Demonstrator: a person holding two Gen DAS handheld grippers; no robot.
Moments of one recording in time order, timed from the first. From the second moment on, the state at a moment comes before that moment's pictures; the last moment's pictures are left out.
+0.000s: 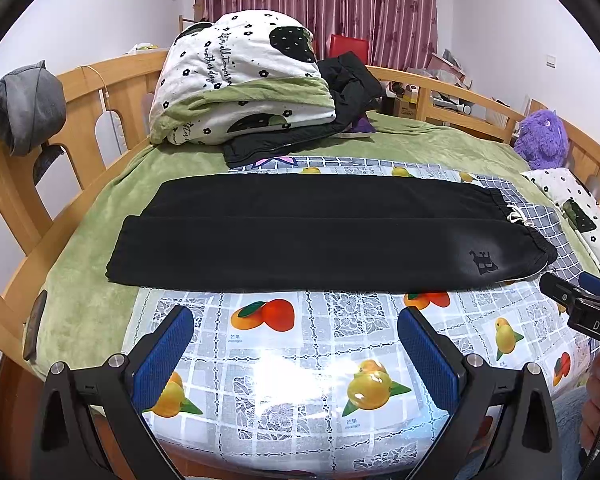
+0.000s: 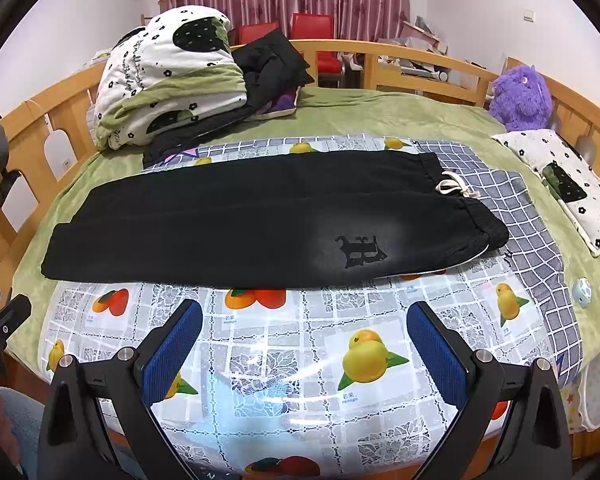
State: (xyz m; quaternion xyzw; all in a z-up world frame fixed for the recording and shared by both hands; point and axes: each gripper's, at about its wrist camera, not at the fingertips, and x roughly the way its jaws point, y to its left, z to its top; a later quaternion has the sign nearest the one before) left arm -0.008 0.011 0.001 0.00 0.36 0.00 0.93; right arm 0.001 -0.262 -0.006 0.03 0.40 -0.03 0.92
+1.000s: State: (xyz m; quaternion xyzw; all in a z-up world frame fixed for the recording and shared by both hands) left arm -0.009 0.010 0.000 -0.03 0.35 -0.04 0.93; right arm -0.008 -0.258 0.001 0.02 0.37 -0.01 0.93
